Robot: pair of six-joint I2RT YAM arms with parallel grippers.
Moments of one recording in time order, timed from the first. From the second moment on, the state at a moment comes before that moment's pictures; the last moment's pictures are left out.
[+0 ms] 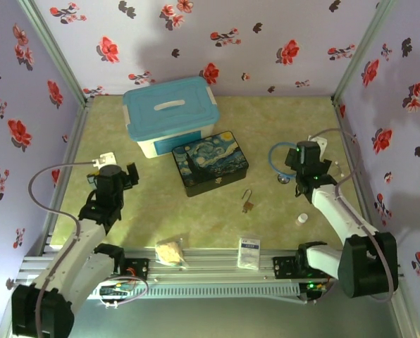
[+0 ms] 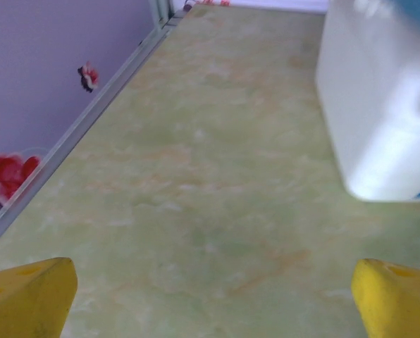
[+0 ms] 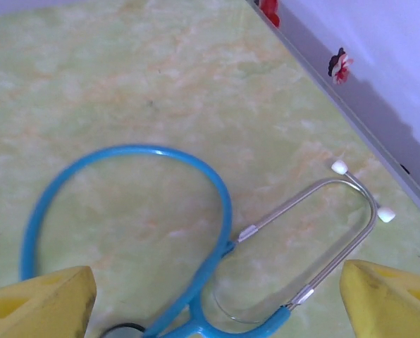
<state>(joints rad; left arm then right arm) -0.24 0.83 0.36 -0.06 -0.52 -0.19 0.13 1.16 0.57 -0.07 0.43 0.24</state>
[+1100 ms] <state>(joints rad) 0.00 1.54 0.36 0.82 -0.22 -0.07 0.04 1.56 0.37 0.78 0.26 0.14</state>
